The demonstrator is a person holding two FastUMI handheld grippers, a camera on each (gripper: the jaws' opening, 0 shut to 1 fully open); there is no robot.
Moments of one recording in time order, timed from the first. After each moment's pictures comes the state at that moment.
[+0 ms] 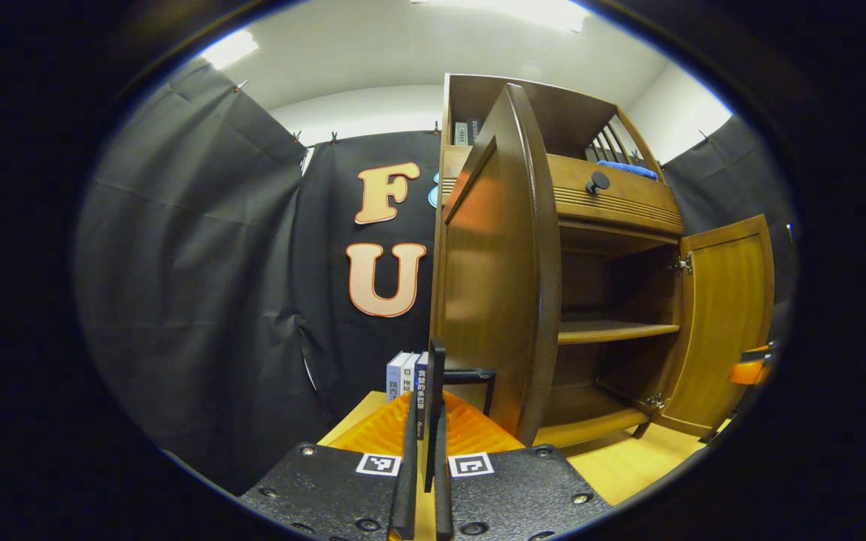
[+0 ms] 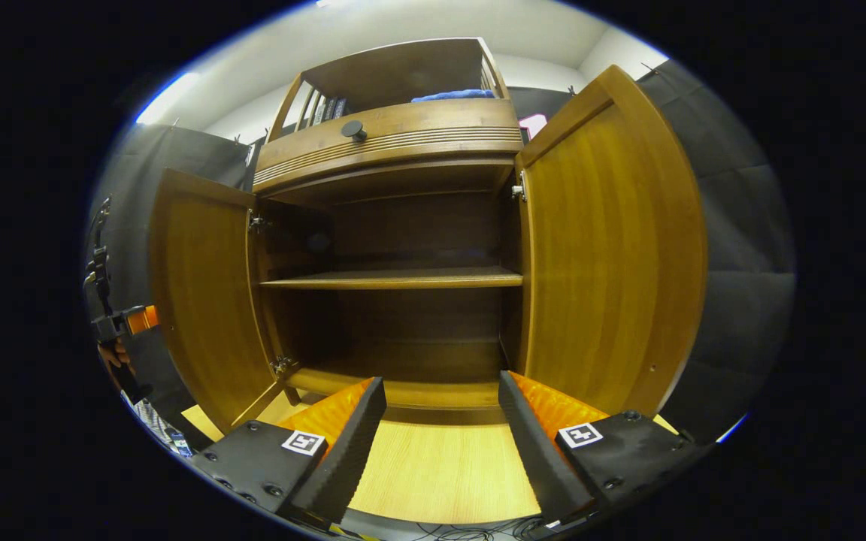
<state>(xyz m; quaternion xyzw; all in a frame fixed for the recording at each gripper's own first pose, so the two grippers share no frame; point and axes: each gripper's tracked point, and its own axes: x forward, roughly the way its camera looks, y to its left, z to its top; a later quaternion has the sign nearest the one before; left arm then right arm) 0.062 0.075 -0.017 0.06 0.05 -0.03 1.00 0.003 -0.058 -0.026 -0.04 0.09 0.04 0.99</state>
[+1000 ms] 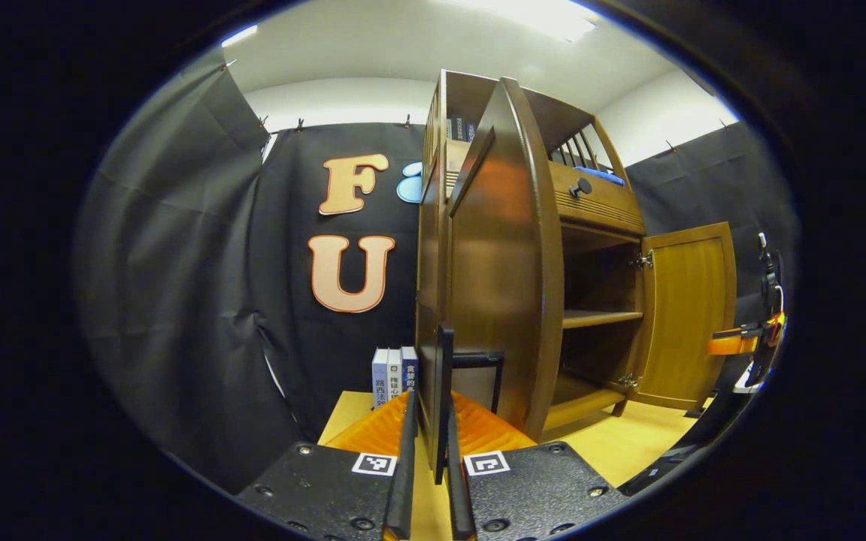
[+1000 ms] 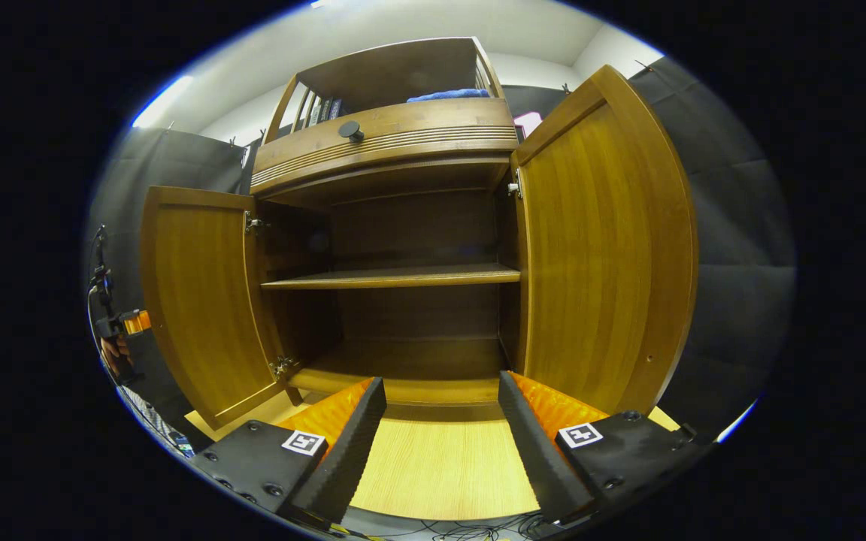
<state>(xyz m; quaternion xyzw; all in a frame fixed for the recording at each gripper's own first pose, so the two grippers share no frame) 0.063 0.135 -0.019 0.05 0.07 -0.13 0.99 -0.008 -0.063 -0.029 -0.03 0.09 0.03 0.99</state>
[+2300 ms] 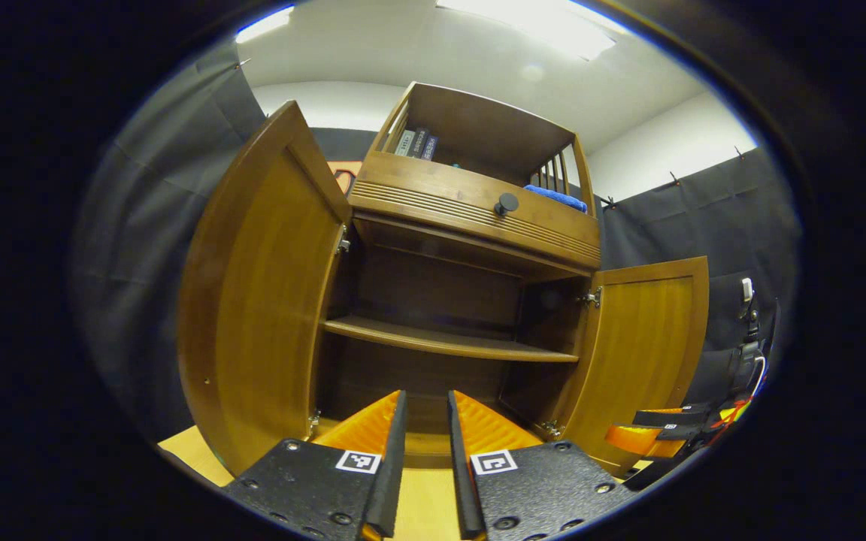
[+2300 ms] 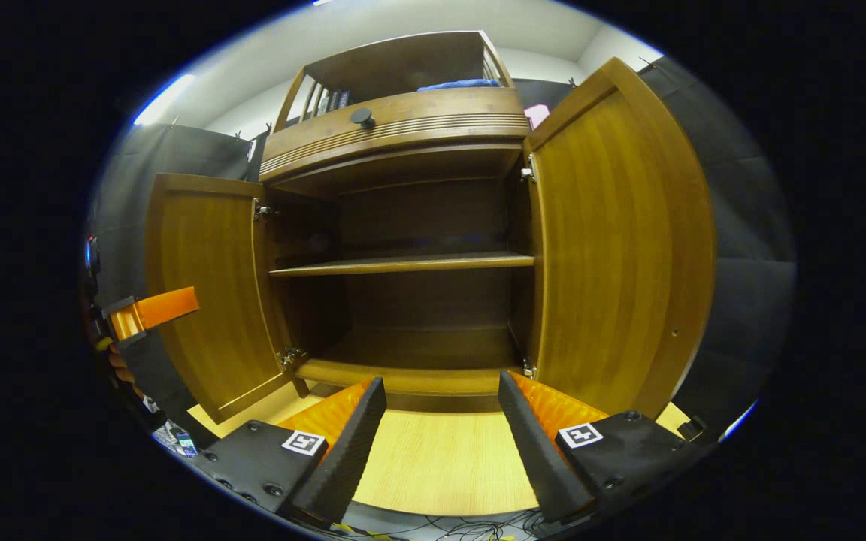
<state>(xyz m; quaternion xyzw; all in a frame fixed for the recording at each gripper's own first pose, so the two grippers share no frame) 0.012 -0.077 -0.022 -0.05 0.04 -0.14 0.99 -0.011 -0.059 -0.052 -0.02 0.11 0.03 0.99</state>
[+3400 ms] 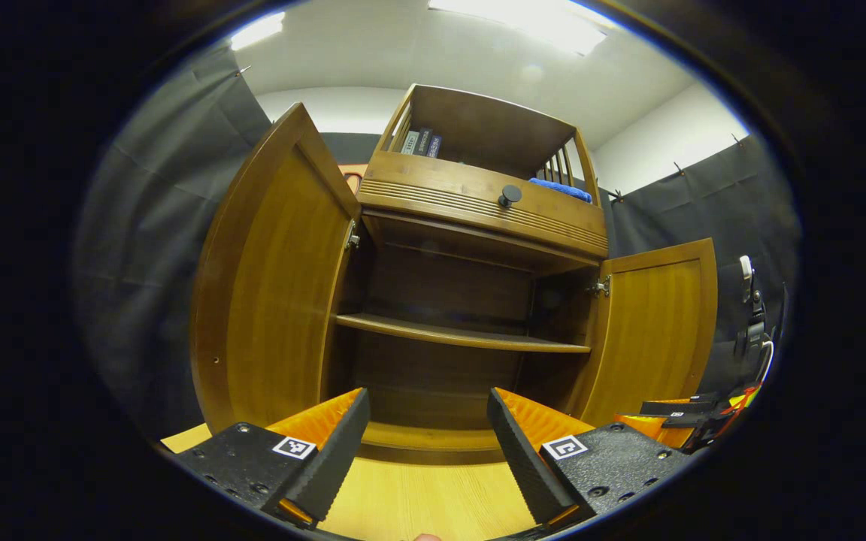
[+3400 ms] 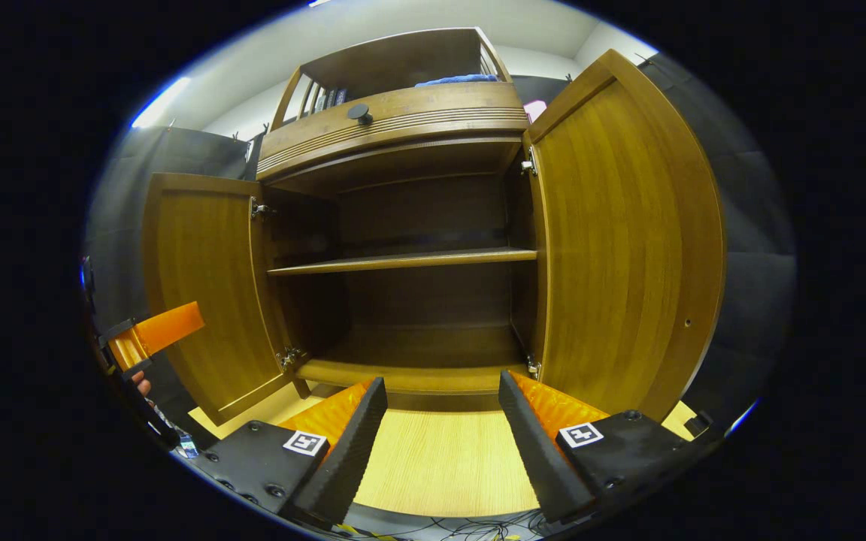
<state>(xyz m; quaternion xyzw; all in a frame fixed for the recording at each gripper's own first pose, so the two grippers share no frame) 0.002 -0.064 -0.039 -0.02 0.03 -0.11 0.99 0.000 -0.048 -0.056 -0.02 0.11 0.04 0.99</state>
